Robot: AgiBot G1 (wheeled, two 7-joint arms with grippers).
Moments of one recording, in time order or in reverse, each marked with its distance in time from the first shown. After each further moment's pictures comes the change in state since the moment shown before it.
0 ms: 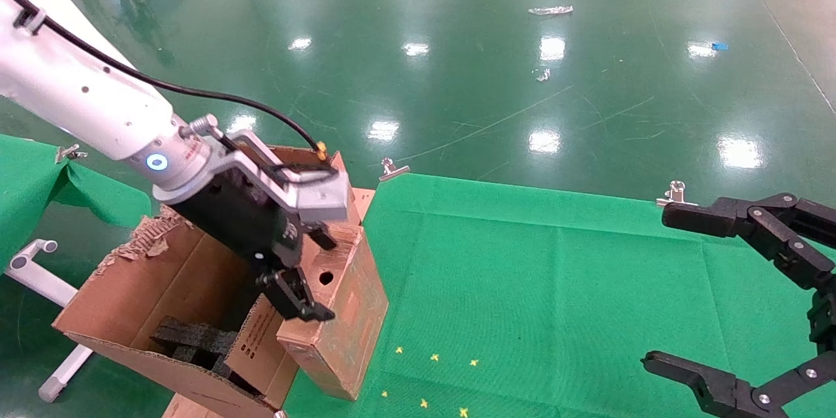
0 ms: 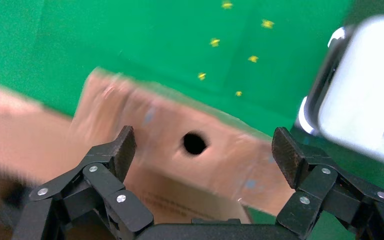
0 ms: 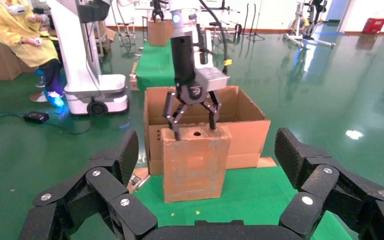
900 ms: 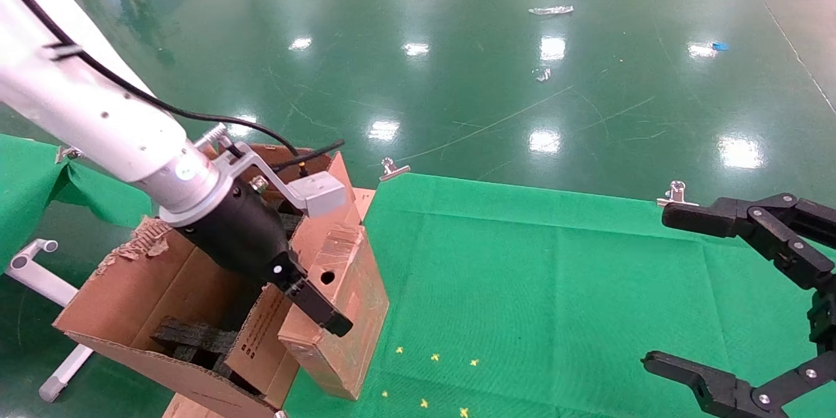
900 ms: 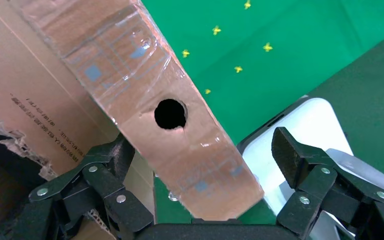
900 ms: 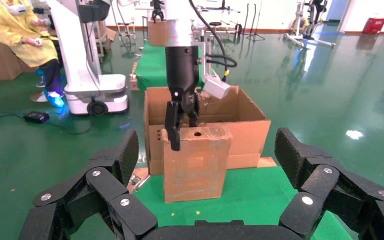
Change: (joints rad) left arm 0.005 0.002 0.109 -0.051 -0.046 -0.045 -0.550; right arm 0.000 0.001 -0.002 0.000 0.001 0.001 -0.001
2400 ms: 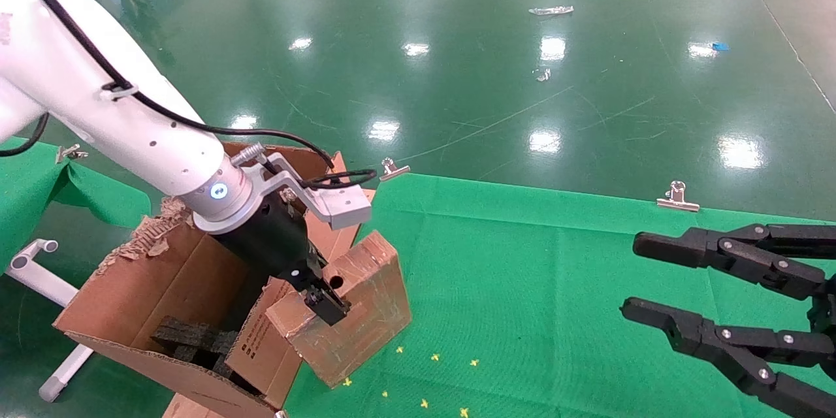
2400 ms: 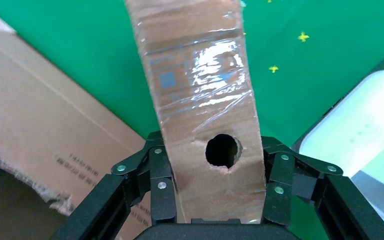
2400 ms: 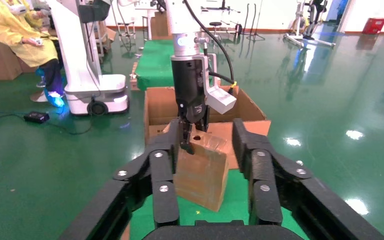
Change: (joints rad) left arm 0.022 0.015 0.009 -0.134 0.102 -0.121 0.118; right arm 0.001 0.001 -0.003 0.000 0.002 0.001 -0.001
